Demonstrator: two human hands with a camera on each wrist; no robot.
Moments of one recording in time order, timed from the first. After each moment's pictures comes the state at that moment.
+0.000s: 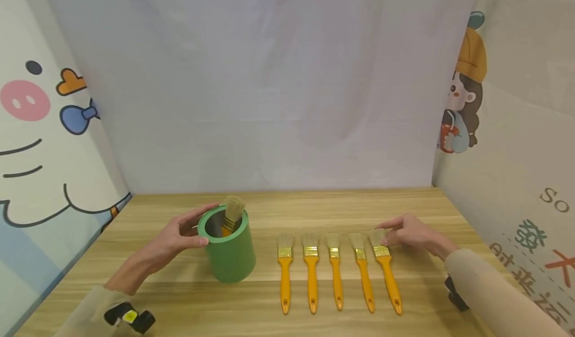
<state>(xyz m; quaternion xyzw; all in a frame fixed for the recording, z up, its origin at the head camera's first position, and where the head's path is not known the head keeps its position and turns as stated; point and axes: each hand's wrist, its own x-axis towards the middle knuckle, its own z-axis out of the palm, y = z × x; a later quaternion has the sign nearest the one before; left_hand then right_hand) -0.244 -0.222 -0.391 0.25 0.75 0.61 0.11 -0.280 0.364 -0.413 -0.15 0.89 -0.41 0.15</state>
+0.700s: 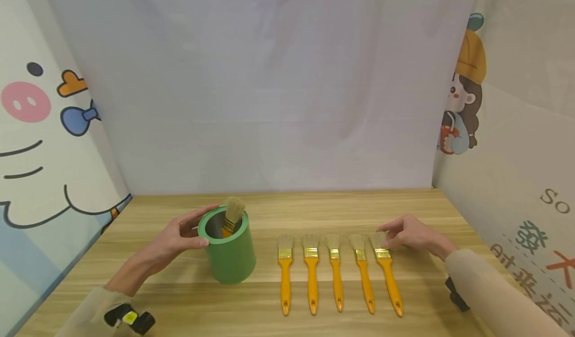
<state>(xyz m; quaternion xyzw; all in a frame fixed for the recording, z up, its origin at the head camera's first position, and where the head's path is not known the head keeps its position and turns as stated) -0.243 -0.221 -0.388 0.24 0.74 0.61 0.11 -0.286 0.368 -0.417 -0.19 0.88 -0.42 0.15</state>
